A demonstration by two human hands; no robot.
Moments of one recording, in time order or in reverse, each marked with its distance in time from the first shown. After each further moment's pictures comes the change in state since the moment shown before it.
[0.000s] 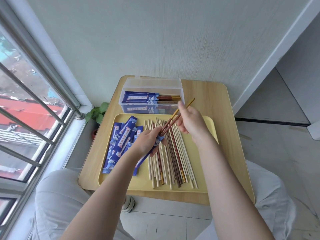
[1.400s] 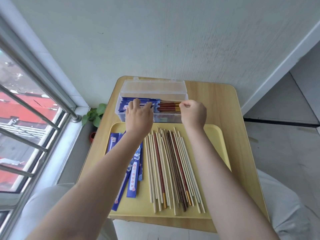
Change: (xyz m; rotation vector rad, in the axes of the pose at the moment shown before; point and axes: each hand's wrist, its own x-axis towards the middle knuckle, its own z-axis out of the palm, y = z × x) left_hand 0.121 0.021 -0.050 0.951 0.585 0.223; right_hand 0.114 0.014 0.024 -0.399 0.492 -0.125
